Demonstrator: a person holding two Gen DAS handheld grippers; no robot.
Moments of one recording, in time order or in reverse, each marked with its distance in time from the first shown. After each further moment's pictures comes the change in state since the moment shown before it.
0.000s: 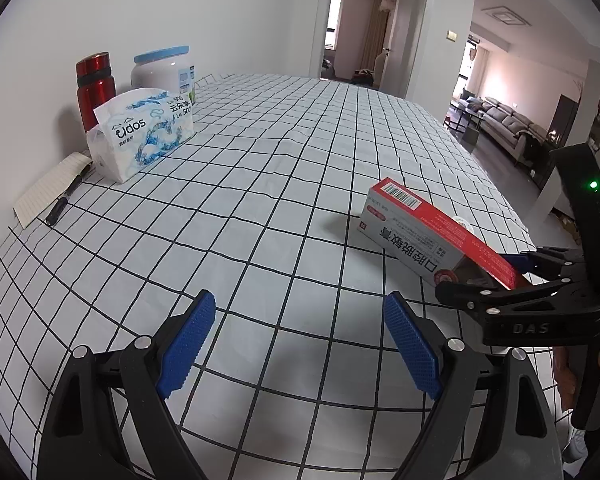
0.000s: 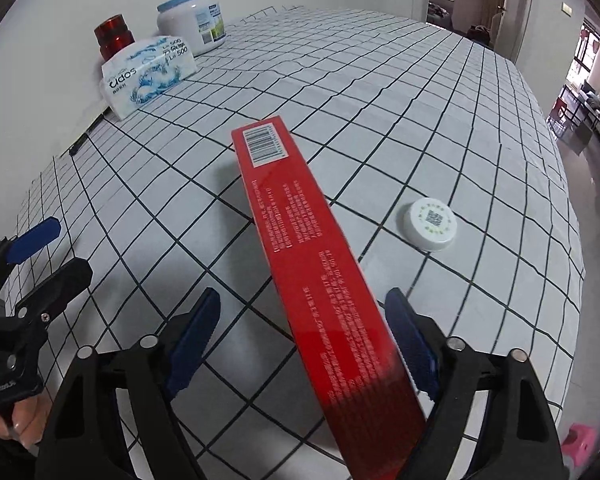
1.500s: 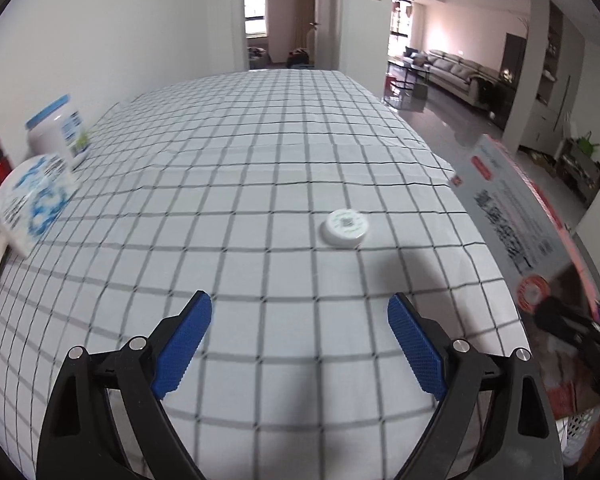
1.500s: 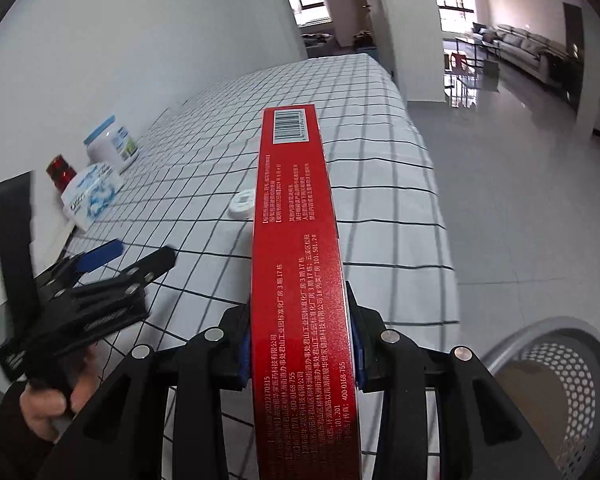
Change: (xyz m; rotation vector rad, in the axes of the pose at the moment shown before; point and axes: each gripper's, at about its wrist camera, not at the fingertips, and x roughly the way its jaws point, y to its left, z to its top) left arm 0.050 -0.149 0.025 0.251 0.057 -0.090; right arm -0.109 -0.113 -0.126 0.444 -0.285 -0.060
